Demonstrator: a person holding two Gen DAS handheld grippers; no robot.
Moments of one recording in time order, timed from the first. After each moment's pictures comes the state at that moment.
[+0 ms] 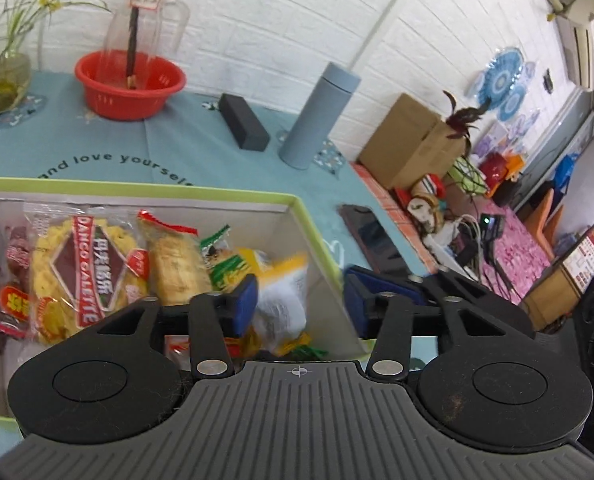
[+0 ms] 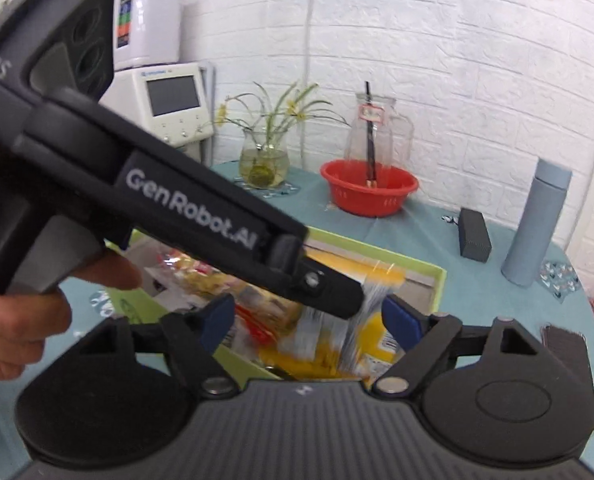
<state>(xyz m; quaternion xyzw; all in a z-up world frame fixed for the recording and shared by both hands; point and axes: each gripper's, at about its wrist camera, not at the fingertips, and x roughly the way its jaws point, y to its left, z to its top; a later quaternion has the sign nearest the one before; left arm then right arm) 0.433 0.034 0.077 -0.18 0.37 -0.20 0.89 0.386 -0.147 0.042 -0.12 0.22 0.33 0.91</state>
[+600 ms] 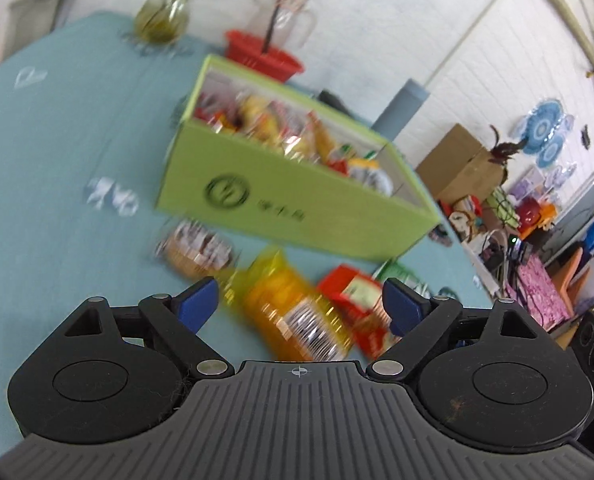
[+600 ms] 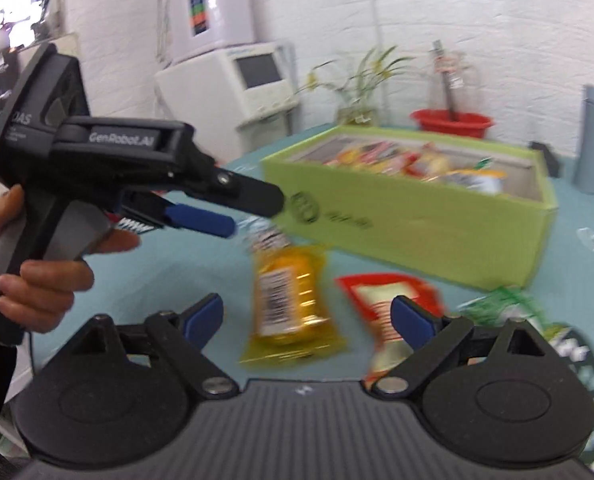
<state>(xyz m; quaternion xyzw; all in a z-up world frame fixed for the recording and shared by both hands) 0.247 0.123 0.020 -0.25 0.36 -0.10 0.89 0.239 -0.130 -0.009 -0.07 0.27 0.42 0.86</state>
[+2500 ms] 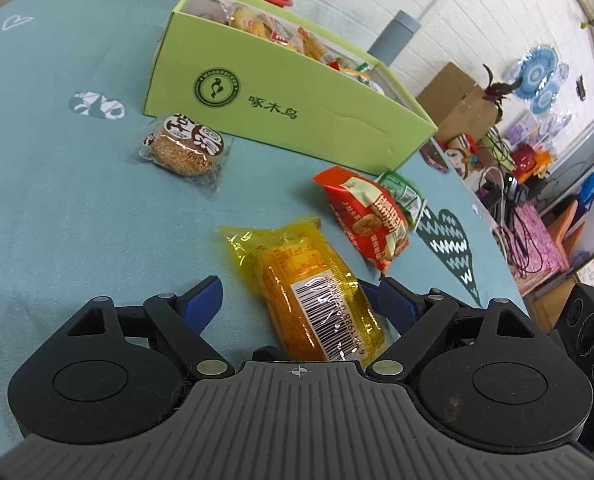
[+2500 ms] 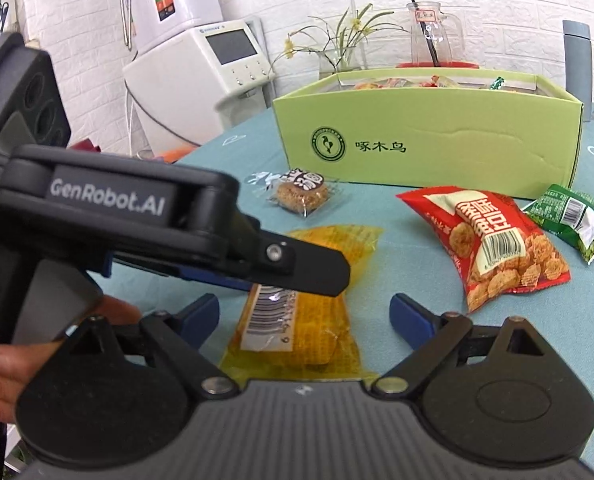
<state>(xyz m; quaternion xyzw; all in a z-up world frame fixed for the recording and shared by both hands) 0.220 0.098 -0.009 -0.22 0.41 -0.14 0.87 0.213 -0.105 -0.043 -0.01 0.32 0.34 0.88</state>
